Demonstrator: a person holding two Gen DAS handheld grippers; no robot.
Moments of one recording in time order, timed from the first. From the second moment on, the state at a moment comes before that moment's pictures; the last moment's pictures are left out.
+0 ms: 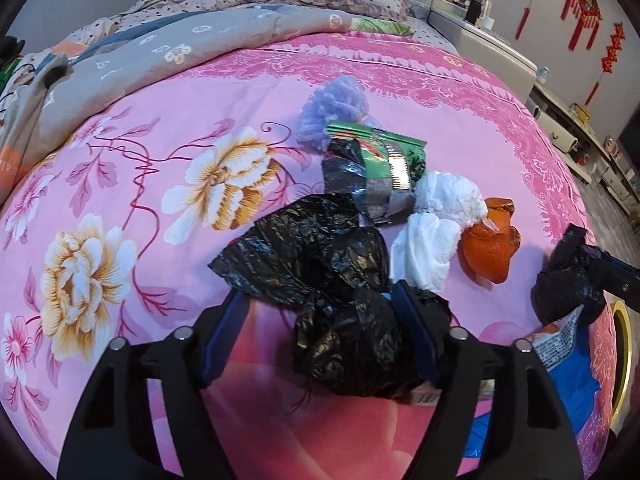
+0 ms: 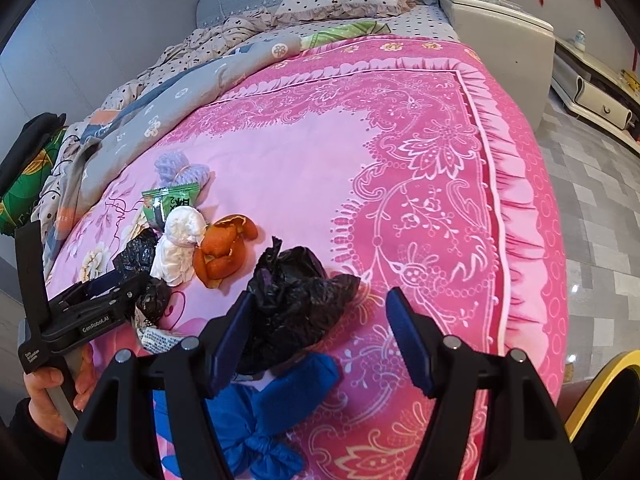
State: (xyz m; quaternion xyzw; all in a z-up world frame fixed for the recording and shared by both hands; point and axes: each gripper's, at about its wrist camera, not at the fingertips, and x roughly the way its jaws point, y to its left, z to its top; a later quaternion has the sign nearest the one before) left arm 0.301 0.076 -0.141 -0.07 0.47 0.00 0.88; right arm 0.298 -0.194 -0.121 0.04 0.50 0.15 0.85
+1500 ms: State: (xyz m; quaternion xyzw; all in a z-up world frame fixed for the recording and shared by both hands) left arm 0.226 0.091 -0.067 -0.11 0.41 -0.01 0.91; right arm 0.223 -0.204 -0.055 0.04 0.45 0.17 0.88
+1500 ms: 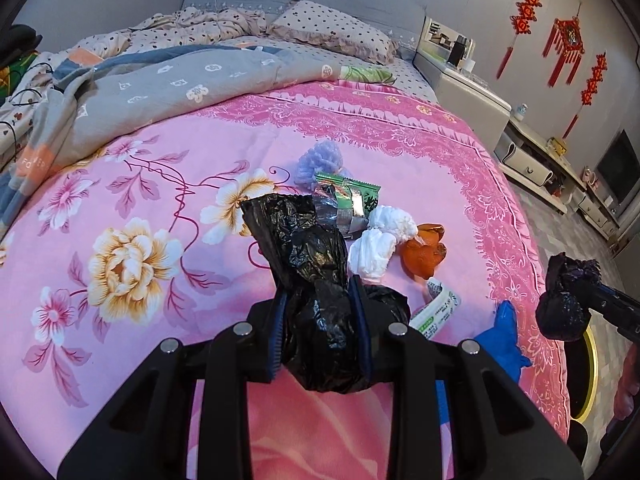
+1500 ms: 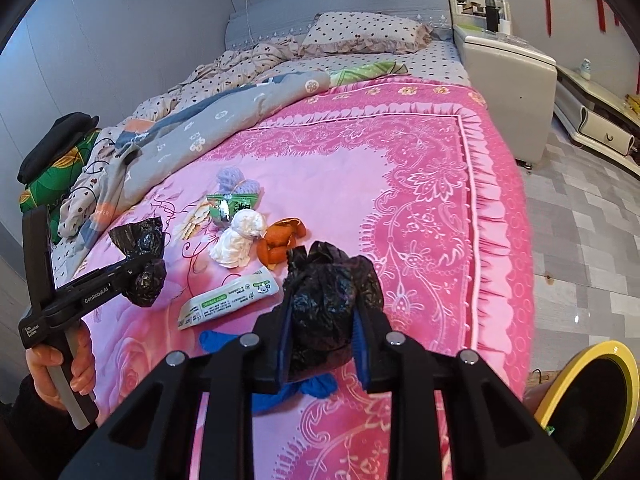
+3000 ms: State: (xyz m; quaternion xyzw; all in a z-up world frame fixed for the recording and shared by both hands) left arm 0.148 -0.132 0.040 -0.06 0.36 -0.19 0.91; right arm 0.094 -0.384 0.026 0.12 0.36 0.07 0.92
